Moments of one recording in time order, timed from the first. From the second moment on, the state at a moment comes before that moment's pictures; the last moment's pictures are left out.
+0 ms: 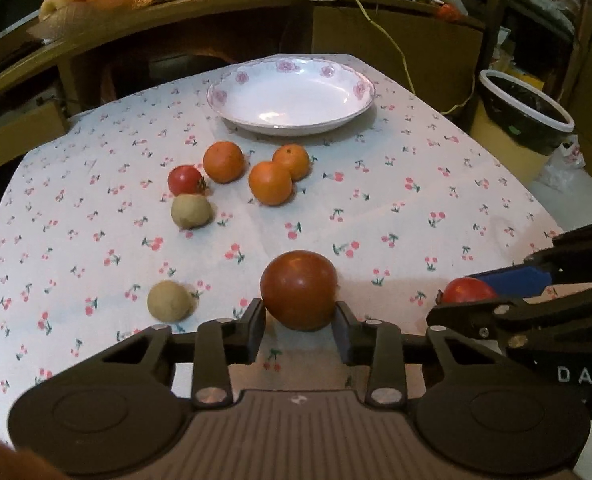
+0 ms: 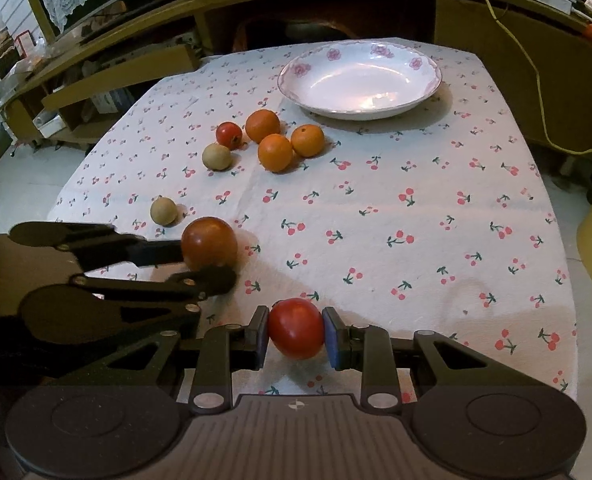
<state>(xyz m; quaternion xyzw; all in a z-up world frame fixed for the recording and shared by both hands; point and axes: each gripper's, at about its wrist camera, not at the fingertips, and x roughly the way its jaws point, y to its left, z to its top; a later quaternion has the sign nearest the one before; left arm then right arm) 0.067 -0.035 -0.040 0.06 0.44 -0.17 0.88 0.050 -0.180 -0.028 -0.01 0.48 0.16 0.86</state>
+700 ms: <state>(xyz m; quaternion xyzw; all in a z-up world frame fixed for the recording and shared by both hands) 0.090 -0.046 -0.043 0.05 0.44 -0.17 0.88 0.063 -0.195 -0.027 0.01 0.48 0.14 0.86</state>
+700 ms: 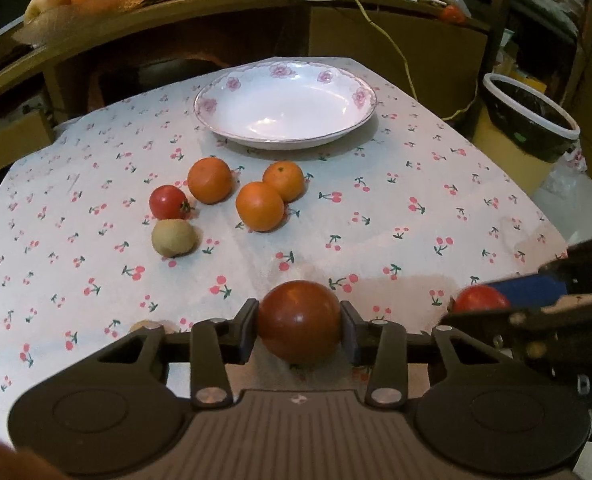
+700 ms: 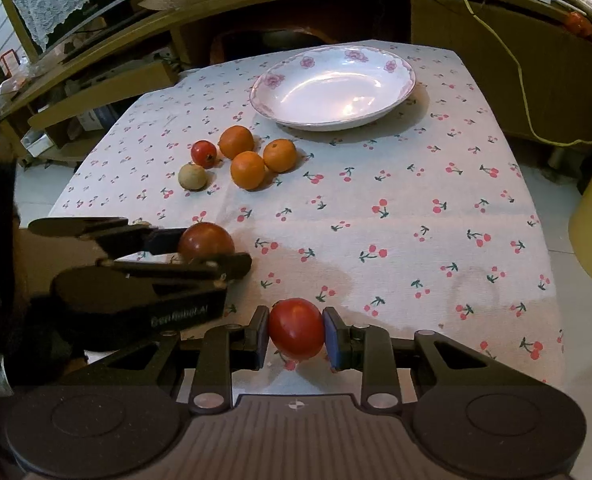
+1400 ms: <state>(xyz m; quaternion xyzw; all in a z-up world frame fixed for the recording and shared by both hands) 0.199 -0.051 -0.002 0.04 0.40 -0.15 0.90 0.183 -0.202 0.003 0.03 0.42 0.12 0.90</state>
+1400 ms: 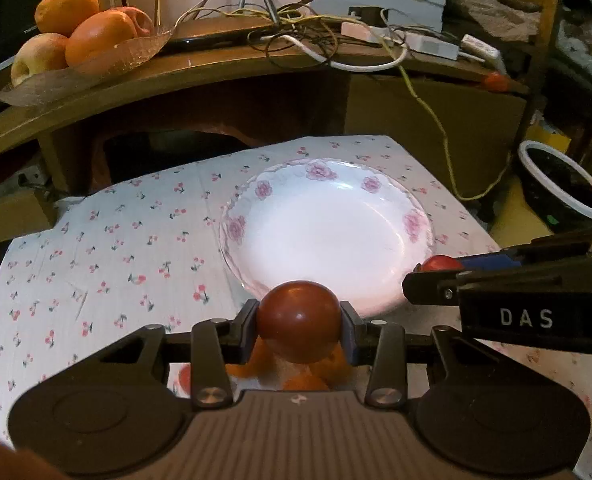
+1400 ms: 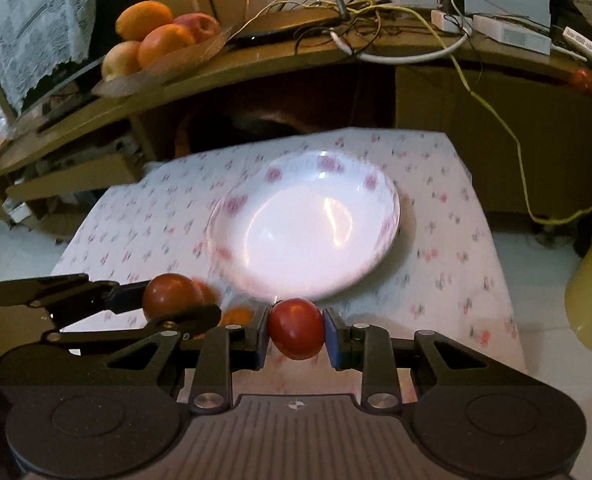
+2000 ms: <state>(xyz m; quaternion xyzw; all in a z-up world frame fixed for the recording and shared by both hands) 0.232 -0.060 -0.016 0.04 0.40 -0.16 0.90 0.241 -0.198 -0.017 0.03 0.44 0.12 0.89</state>
